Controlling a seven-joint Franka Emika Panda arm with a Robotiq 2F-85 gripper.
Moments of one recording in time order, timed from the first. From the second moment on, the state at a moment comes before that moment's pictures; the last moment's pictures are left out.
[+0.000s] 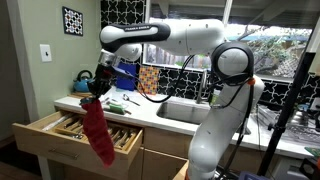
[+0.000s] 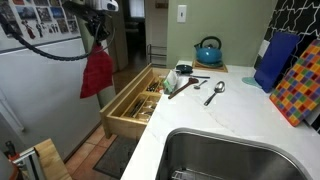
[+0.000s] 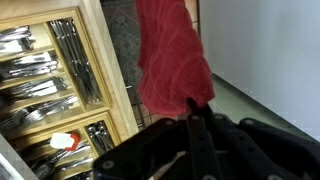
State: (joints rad) arm 0.20 -0.31 0.09 -2.07 0.36 1.91 -0.10
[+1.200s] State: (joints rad) arm 0.20 -0.16 0.08 -2.14 0.65 2.10 -0.47
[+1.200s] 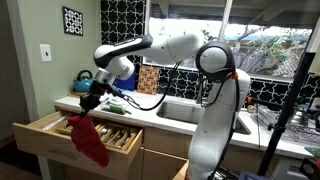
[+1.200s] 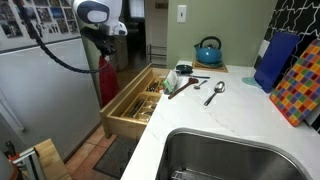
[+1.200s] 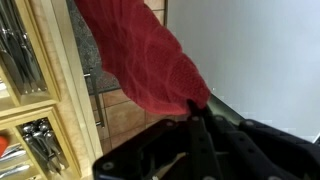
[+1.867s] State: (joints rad) arm 0.14 -0.12 0.07 -2.23 0.50 2.24 -0.48
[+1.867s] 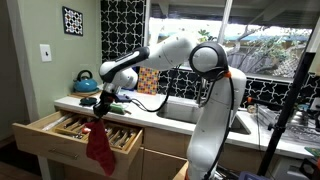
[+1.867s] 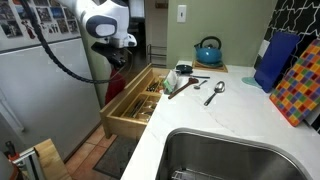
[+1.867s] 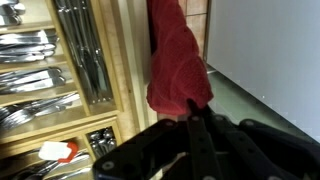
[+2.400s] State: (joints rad) arm 0.12 -0.11 0.07 -2.26 0.44 2.29 -0.45
